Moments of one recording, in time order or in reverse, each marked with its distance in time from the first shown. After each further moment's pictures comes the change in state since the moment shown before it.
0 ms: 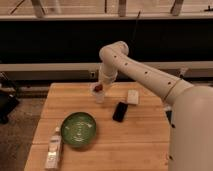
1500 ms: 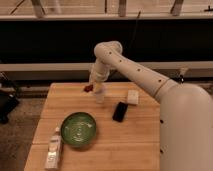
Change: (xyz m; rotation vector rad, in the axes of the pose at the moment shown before) arm -0.046 -0.014 0.015 -0.039 -0.155 0.003
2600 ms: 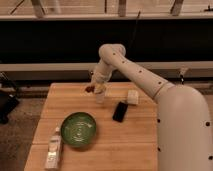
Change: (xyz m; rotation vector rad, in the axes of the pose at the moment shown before) arm 0.018 0.000 0.013 -0.008 -0.065 0.053
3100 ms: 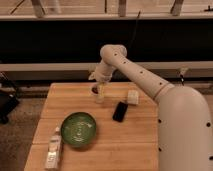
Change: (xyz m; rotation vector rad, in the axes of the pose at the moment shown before) arm 0.005 0.003 -0.002 0.013 0.000 -0.009
